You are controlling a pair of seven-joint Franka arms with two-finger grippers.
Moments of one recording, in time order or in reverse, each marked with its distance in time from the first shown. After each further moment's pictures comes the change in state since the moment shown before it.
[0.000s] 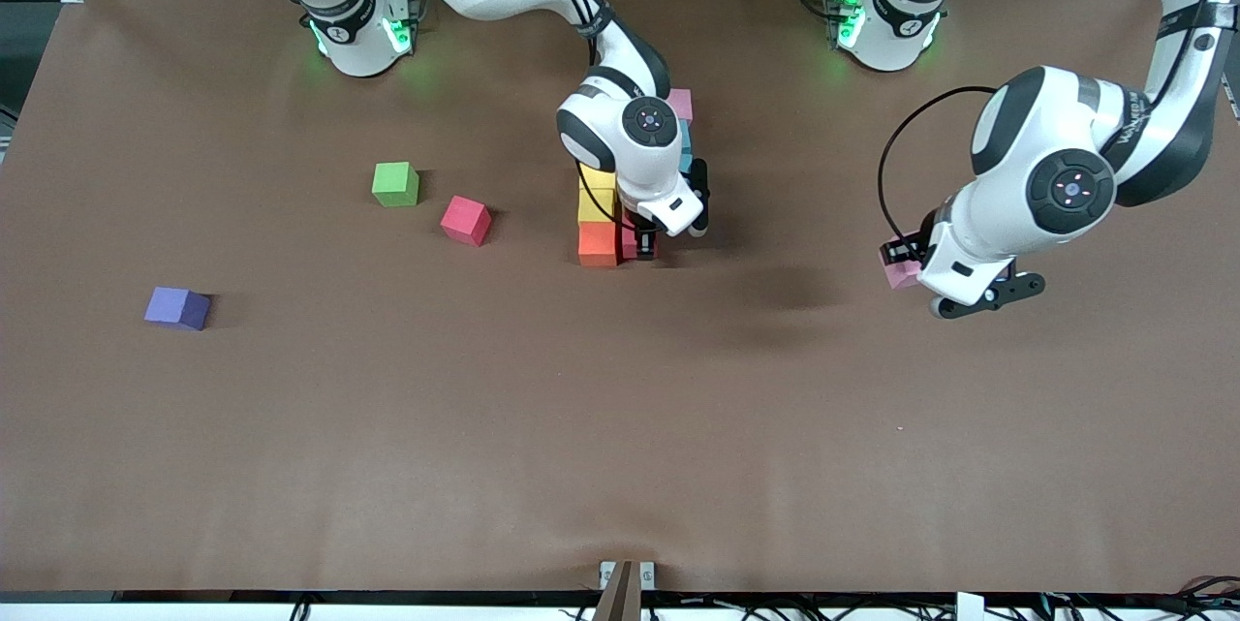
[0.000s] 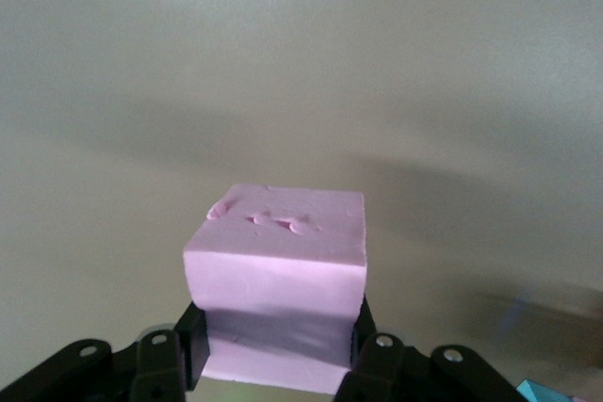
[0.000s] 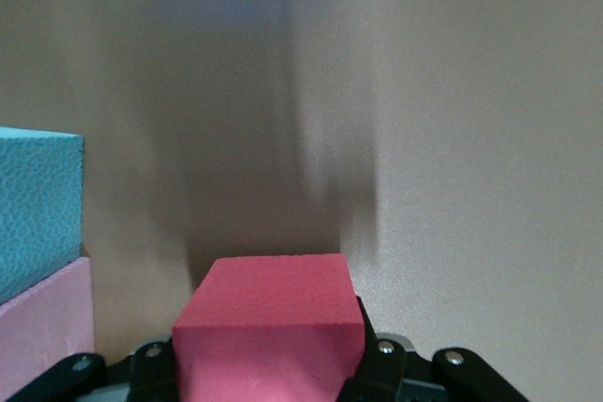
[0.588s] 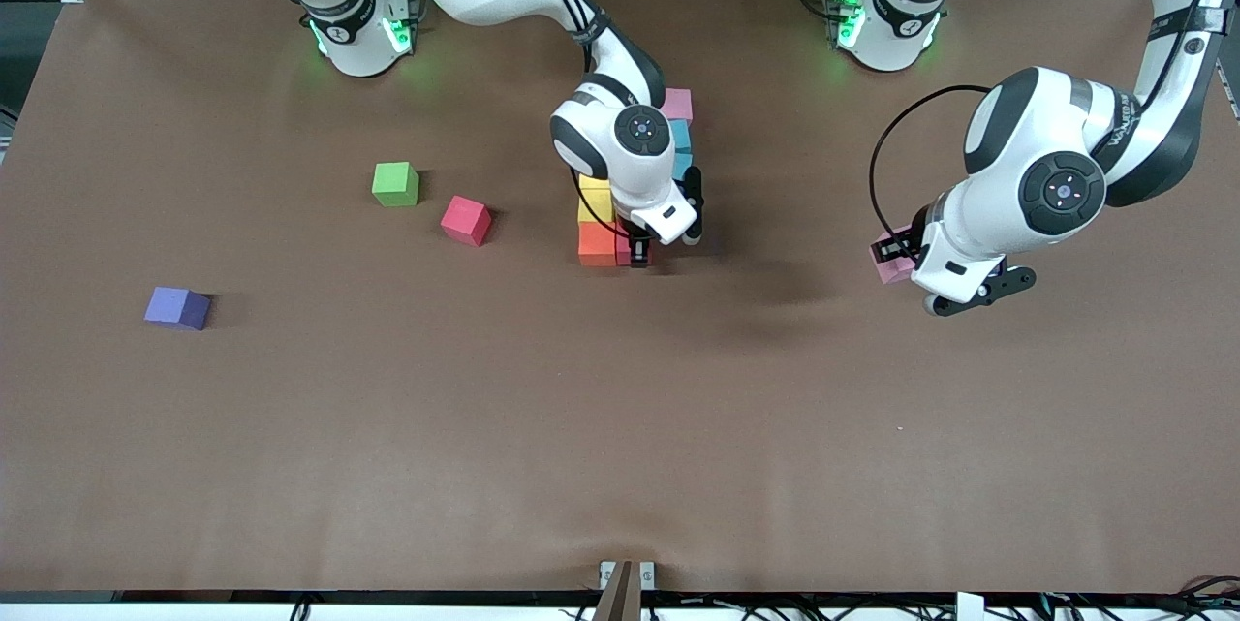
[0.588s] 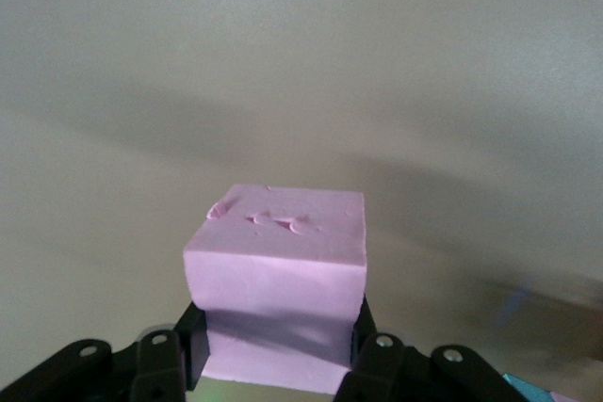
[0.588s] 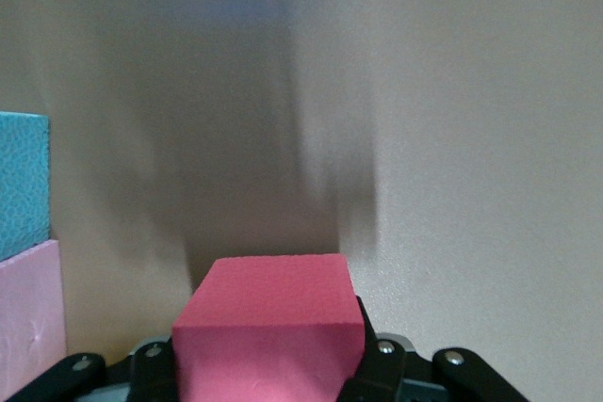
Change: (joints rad) left arm 0.004 0.000 -0.004 -0.005 -0.022 0.000 -0.023; right arm -0.022 0.001 -0.003 0.001 0.000 0.001 -0.009
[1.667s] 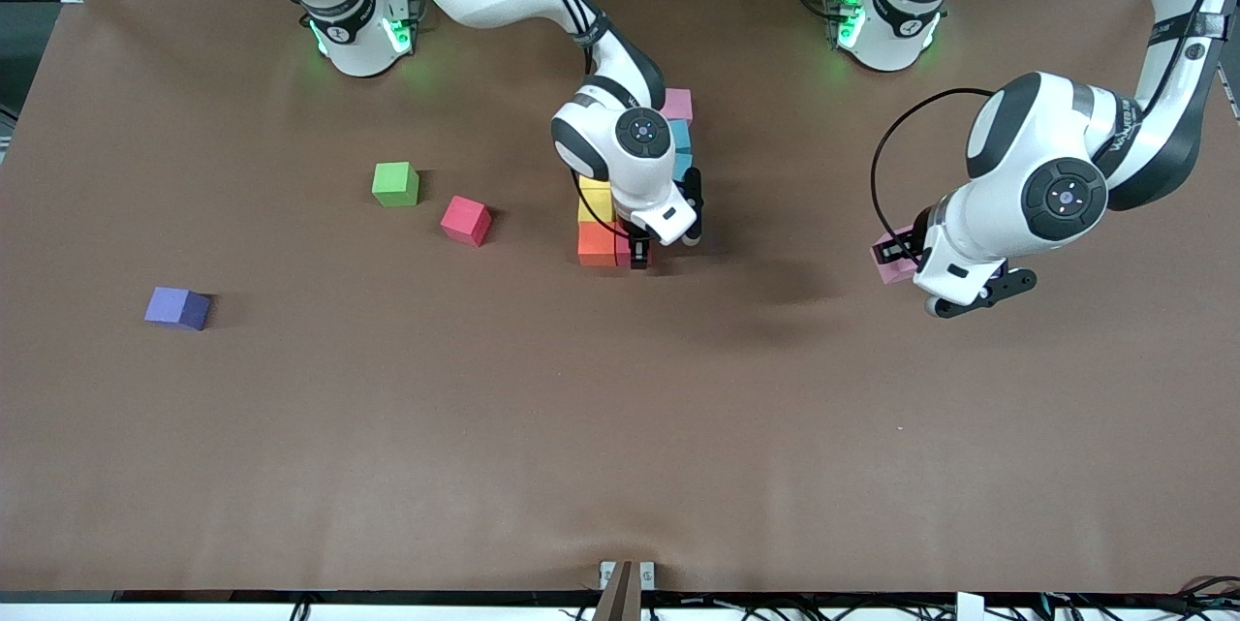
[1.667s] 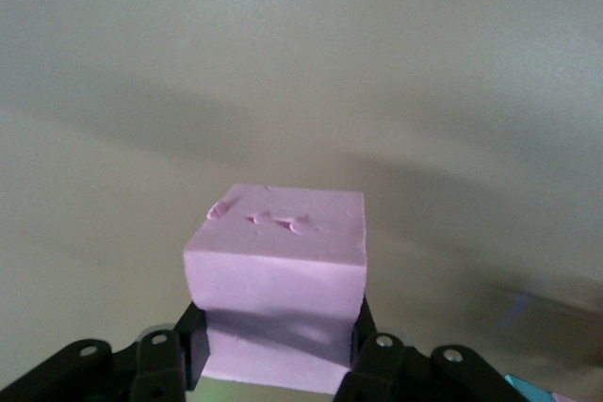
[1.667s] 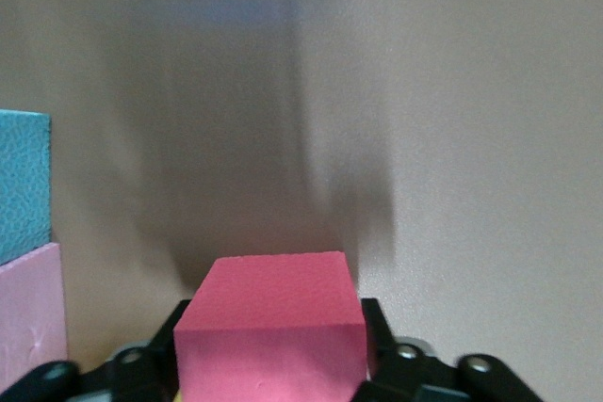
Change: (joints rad) left arm 0.004 0.009 0.000 -0.002 0.000 0.000 -0.012; right arm 0.003 0.010 0.003 0.002 0.000 0.001 -0.001
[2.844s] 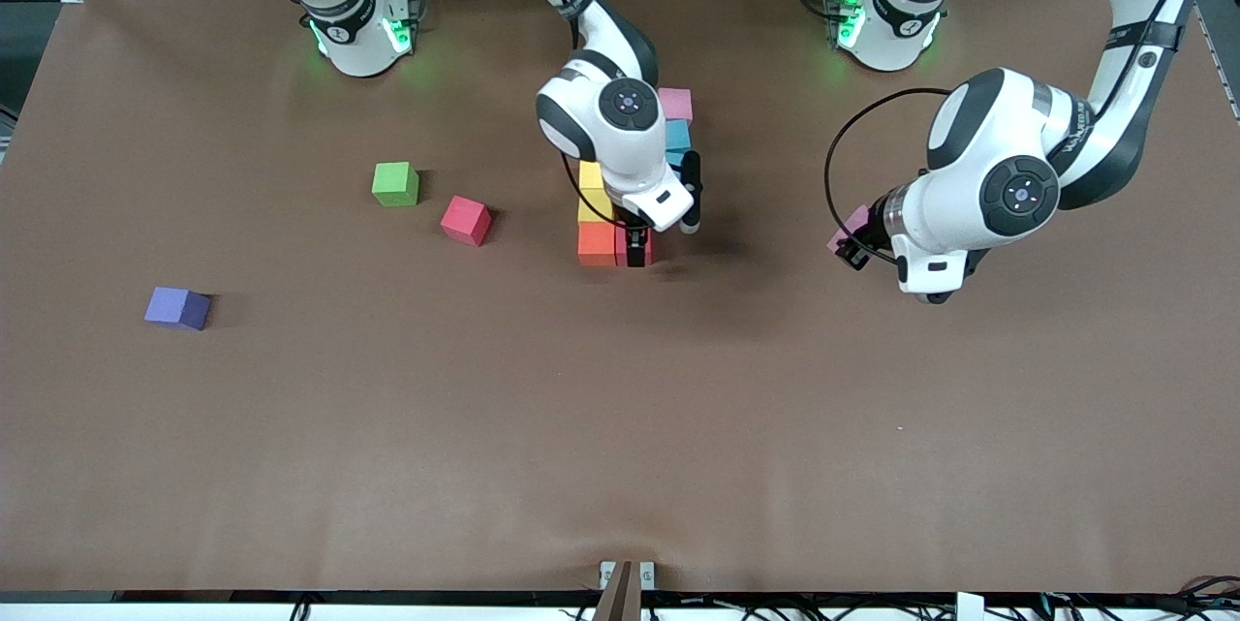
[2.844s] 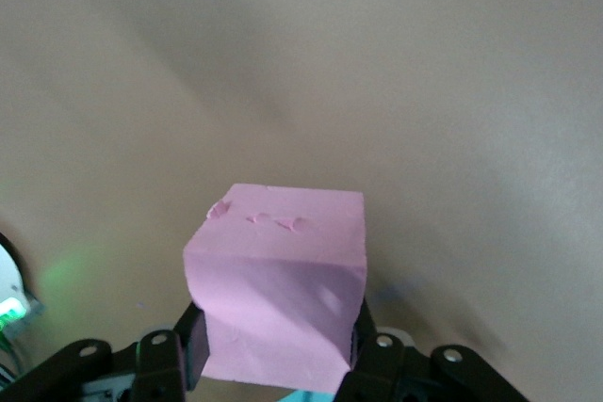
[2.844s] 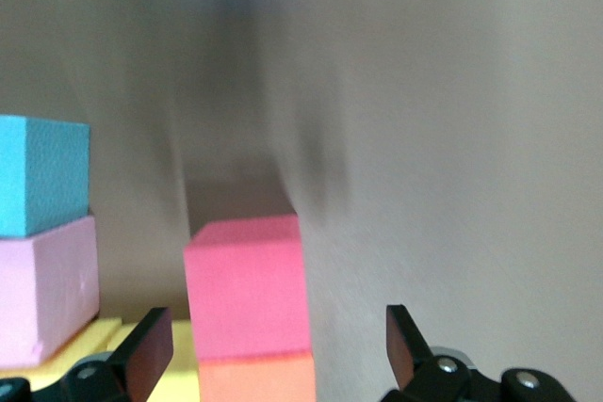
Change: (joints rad) left arm -0.057 0.008 -0.019 -0.047 -0.121 0.066 -0.629; right arm -0.029 -0.166 -0.006 -0.090 0.001 -0.005 0.004
